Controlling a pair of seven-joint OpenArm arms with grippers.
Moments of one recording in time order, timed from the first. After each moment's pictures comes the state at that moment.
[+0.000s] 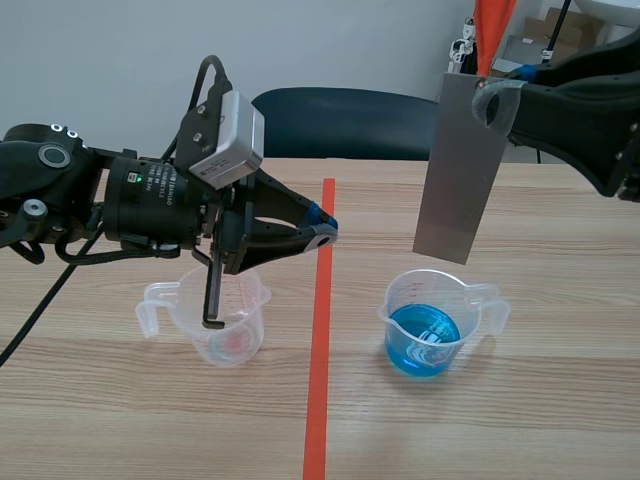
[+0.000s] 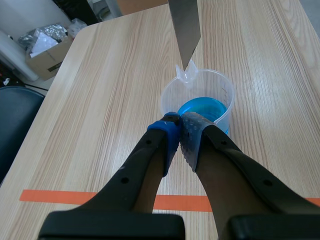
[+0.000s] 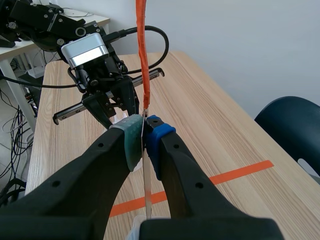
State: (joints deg) left arm -25.8 -35.4 48.2 80.9 -2.9 -45.1 -24.2; right arm 9.1 72.6 -35.8 101.2 41.7 40.4 32.0
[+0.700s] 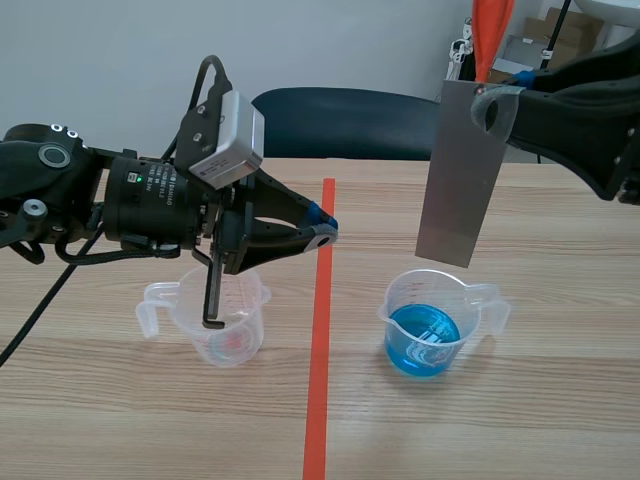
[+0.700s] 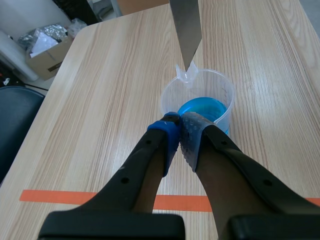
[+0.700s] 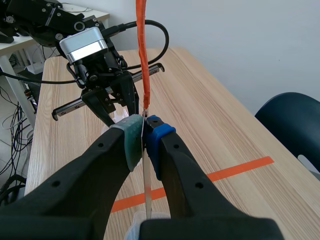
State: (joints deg) left arm -25.8 -35.4 48.2 80.9 -2.9 -45.1 -24.2; right arm 9.1 72.6 -35.8 101.2 41.6 40.4 30.9
